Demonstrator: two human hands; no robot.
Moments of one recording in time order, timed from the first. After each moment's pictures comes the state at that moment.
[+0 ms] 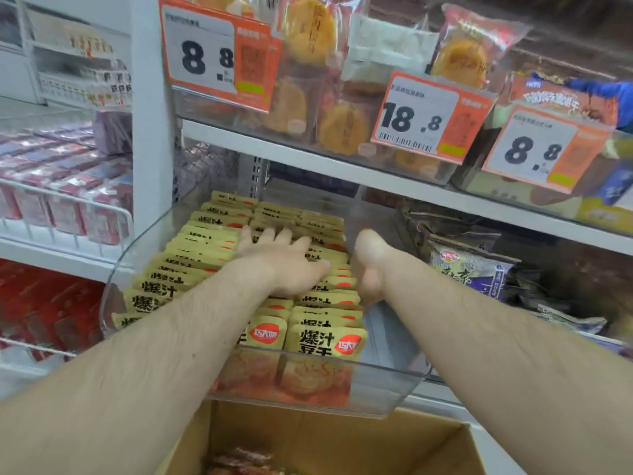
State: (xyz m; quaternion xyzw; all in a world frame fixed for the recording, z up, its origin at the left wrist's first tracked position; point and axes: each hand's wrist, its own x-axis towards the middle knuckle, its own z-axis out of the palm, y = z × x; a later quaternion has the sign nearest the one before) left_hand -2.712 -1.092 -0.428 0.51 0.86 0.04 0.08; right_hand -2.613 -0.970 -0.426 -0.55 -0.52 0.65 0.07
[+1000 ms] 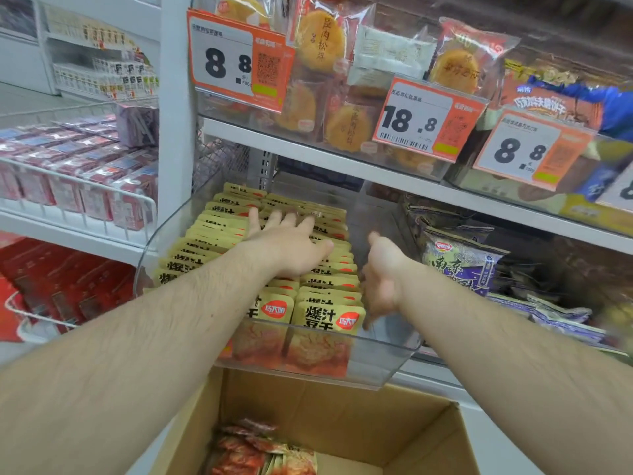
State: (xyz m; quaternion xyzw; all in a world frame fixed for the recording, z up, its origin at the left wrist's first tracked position) left_hand -2.705 -1.107 -0.415 0.50 0.86 0.07 0.08; right_hand -2.584 -0.999 -0.430 -0.56 -0.47 0.68 0.03
